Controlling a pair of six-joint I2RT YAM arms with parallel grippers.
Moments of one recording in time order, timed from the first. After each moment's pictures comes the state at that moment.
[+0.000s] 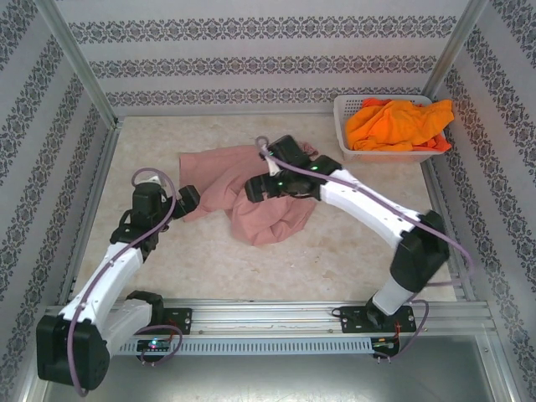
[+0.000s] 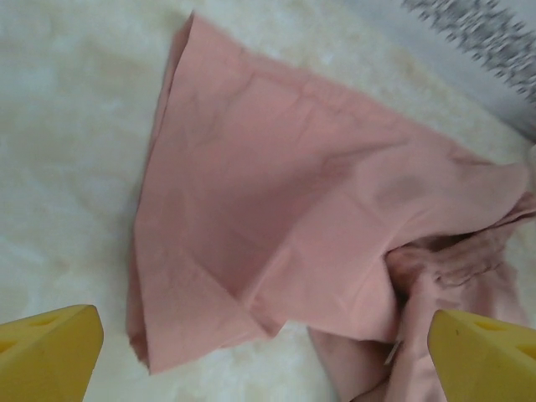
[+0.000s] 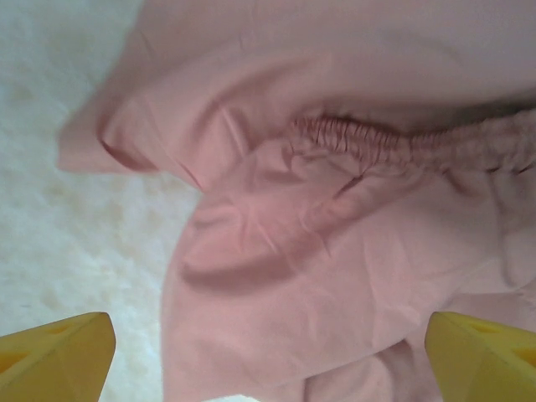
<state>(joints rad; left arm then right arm) -0.11 0.98 0.57 -0.26 0.05 -0.61 0.73 1.69 1.45 -0.73 -0.08 0.35</state>
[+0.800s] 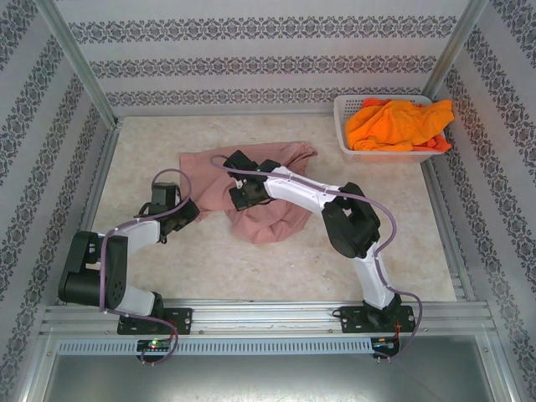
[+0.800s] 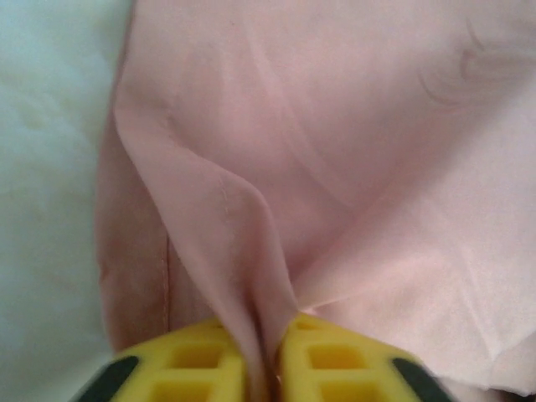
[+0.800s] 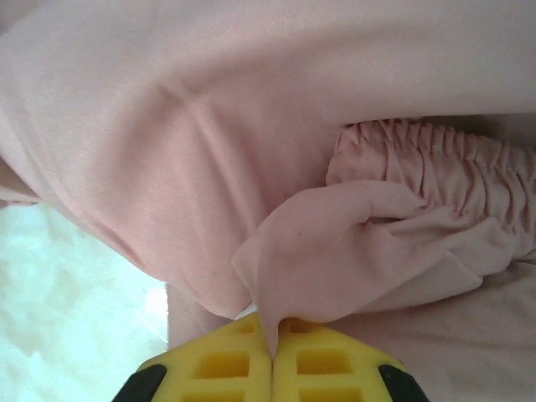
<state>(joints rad) -0.05 1.45 0.57 0.04 0.22 -0.69 0.80 2.13 1.75 -0.76 -0.02 0.39</state>
